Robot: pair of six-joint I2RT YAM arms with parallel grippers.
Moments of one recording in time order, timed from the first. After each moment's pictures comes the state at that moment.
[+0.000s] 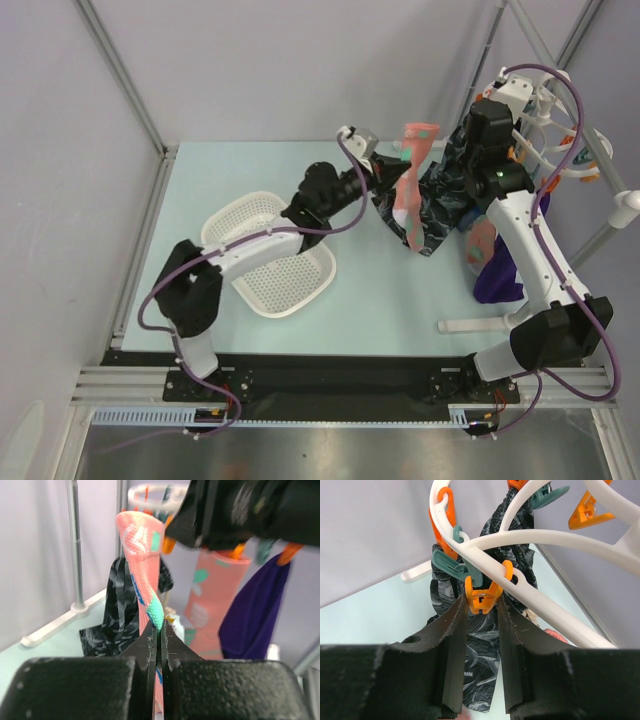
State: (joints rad) left arm -0.79 1.76 1.40 0.64 0.24 -0.23; right arm 0.23 1.46 1.57 -0.30 0.67 0.19
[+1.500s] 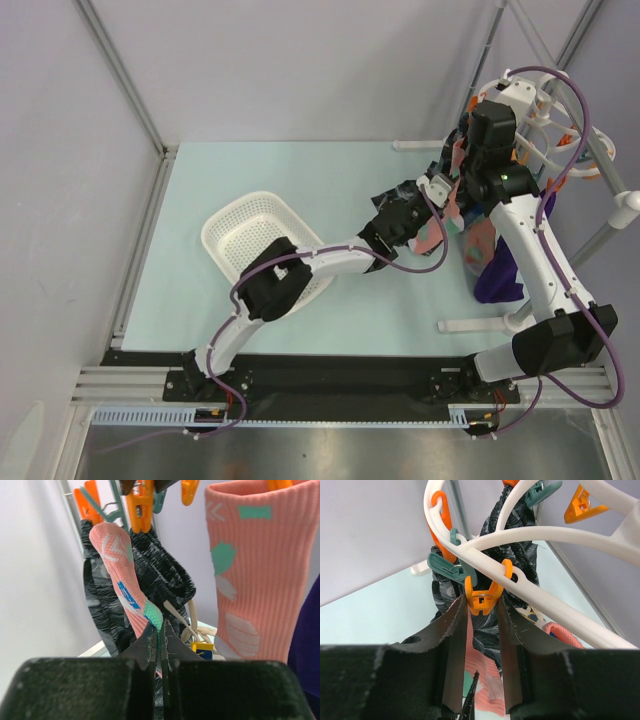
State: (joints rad) left arm -1.01 2.34 1.79 0.93 -0.14 0.20; right arm 0.23 1.43 1.57 -0.36 0.64 0.24
